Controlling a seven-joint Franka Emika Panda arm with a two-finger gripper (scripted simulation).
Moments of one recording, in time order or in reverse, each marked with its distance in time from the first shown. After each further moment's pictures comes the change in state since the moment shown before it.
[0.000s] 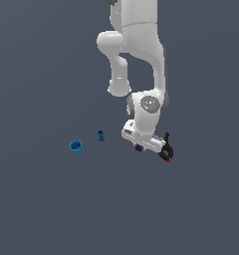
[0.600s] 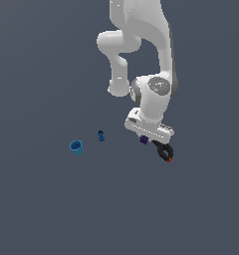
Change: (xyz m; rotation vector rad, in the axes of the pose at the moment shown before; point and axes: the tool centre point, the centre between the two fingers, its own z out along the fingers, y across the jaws) arm -0.012 -0.012 -0.069 0.000 0.000 -0.001
